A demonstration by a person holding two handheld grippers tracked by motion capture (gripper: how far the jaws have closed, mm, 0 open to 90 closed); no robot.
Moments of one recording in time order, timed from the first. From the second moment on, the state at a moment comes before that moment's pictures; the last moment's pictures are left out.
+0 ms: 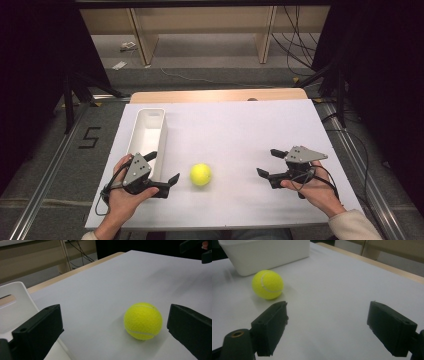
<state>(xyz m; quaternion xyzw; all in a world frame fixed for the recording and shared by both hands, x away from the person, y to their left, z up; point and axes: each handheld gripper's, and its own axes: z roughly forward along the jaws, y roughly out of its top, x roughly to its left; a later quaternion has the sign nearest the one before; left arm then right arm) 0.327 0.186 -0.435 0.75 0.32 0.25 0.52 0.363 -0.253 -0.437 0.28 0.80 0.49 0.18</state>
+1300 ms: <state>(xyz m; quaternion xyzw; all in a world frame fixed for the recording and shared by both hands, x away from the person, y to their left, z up) 0.326 0.186 -0.434 0.76 0.32 0.25 0.51 0.380 -0.184 -0.444 0.24 0.83 0.49 0.14</state>
